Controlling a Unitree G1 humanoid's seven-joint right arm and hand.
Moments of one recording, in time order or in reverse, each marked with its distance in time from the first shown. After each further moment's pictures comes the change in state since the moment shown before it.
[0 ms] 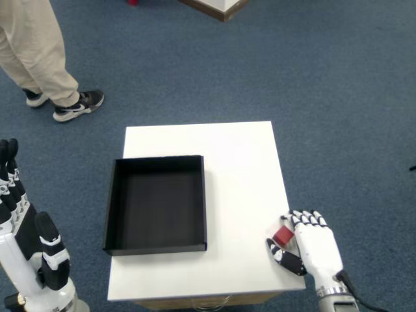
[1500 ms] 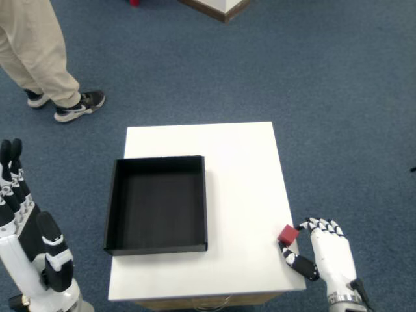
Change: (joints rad) arm 0.052 -0.034 -0.082 -0.015 0.069 -0.041 0.047
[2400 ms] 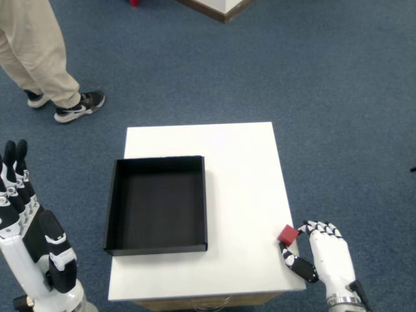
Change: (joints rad) arm 0.006 0.002 0.001 -0.001 -0.009 -0.004 0.008
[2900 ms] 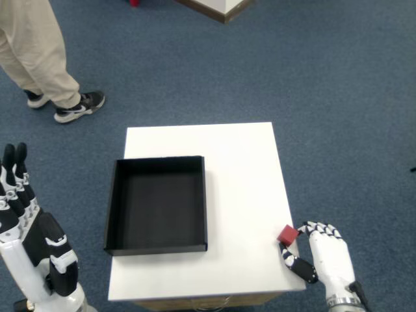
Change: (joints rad) arm 0.003 0.002 0.001 0.000 -0.014 0.000 -0.001
